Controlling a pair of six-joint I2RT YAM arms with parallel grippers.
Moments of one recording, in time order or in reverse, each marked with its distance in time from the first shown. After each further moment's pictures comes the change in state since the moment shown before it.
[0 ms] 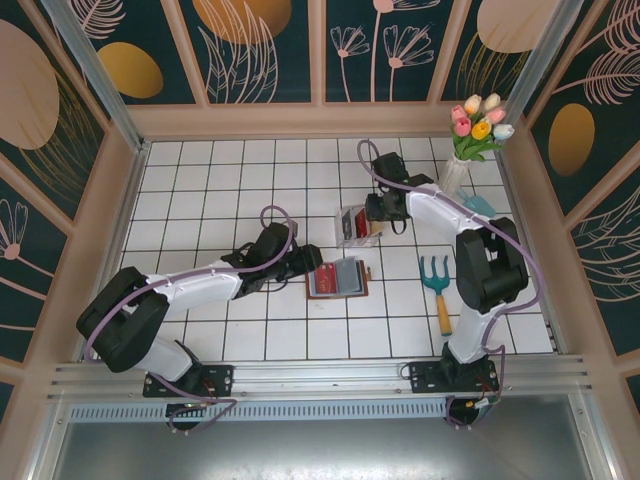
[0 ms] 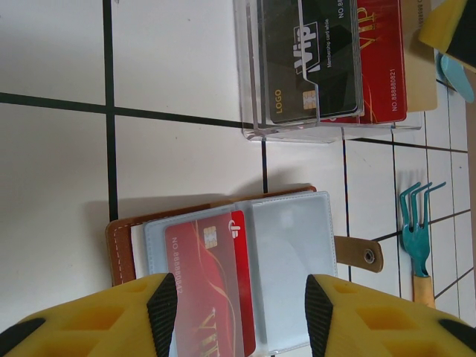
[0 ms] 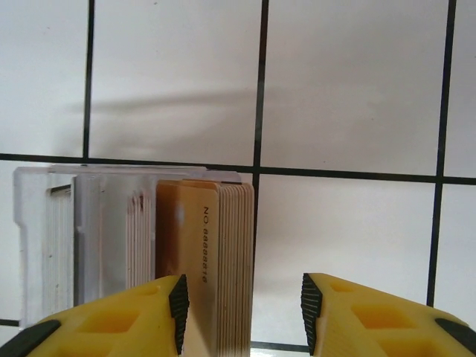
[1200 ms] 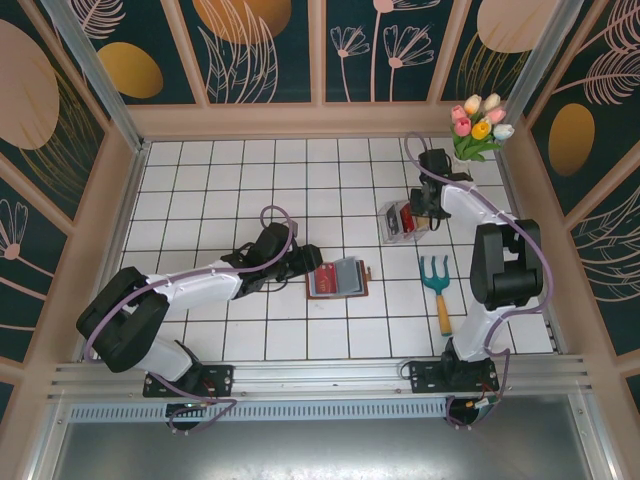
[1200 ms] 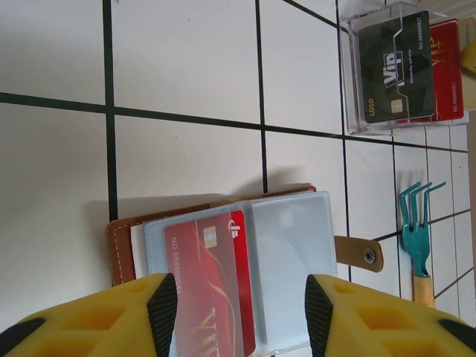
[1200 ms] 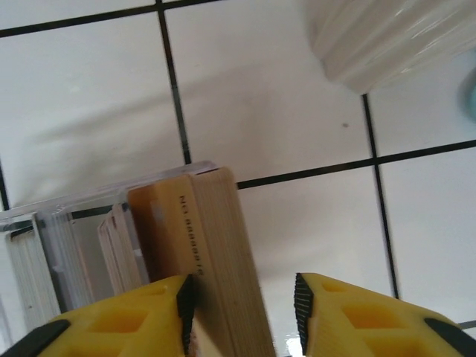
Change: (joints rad) left arm 0.000 0.000 0.000 0.000 0.001 0.000; right arm -0.262 -0.024 -0.052 0.011 0.033 -0.052
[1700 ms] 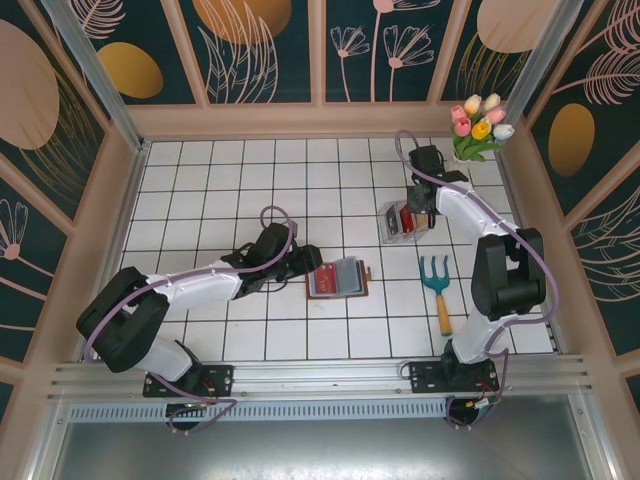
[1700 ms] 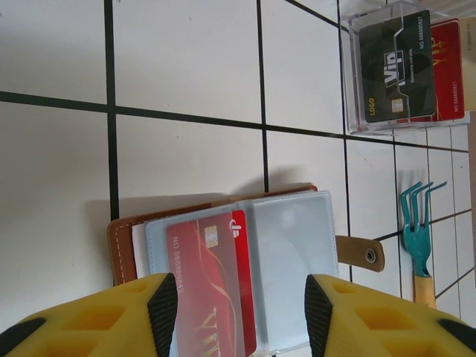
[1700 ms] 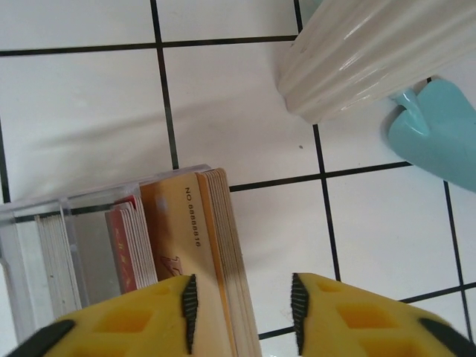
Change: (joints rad) left arm 0.000 0.000 -0.001 0.000 0.000 0.000; right arm 0.071 -0.070 0.019 -0.045 0.185 -0.044
